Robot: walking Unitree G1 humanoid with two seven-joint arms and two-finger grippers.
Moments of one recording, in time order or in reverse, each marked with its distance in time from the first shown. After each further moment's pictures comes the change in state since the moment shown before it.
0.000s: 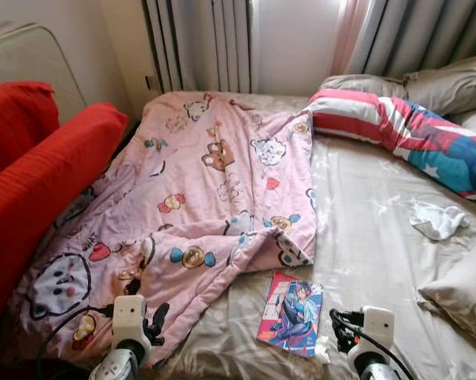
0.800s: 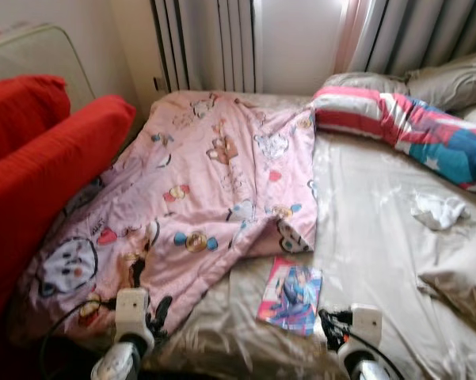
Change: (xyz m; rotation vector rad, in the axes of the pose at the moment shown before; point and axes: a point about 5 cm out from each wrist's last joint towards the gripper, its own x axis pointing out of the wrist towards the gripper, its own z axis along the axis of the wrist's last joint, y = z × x) left arm 0.002 -0.006 0.009 0.021 -0.045 -0.035; right arm 0.002 0.012 -0.001 0.009 0.008 0.025
